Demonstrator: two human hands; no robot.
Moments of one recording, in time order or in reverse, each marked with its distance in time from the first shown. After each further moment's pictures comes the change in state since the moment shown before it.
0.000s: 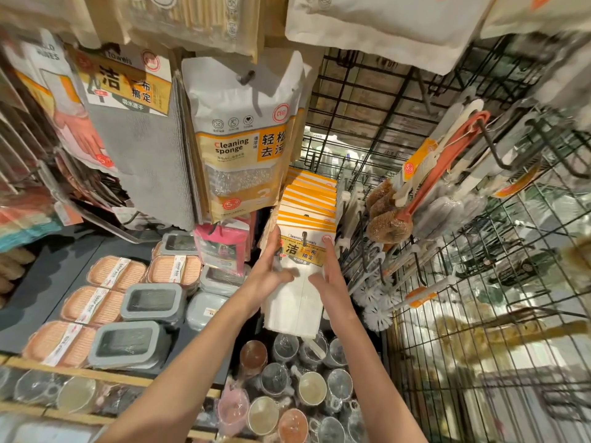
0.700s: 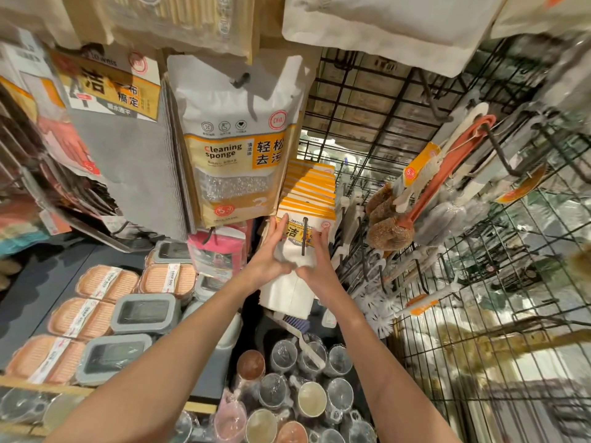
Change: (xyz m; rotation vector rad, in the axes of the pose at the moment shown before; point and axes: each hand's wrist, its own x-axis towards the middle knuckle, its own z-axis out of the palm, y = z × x) left_hand 0.067 -0.014 -0.021 0.314 -0.080 0.079; right_hand 0.064 0.009 0.000 -0.423 -0.073 -0.055
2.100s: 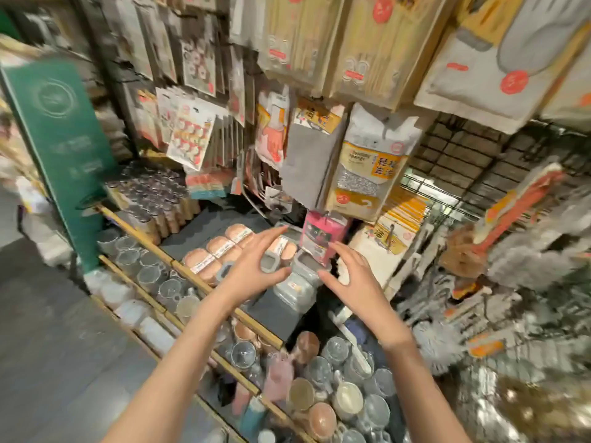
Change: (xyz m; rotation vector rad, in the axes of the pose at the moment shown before) left_hand -0.320 0.073 -0.029 0.332 0.585 0.093; right_hand -0.189 -0.122 0.034 -0.412 -0.210 -0.475
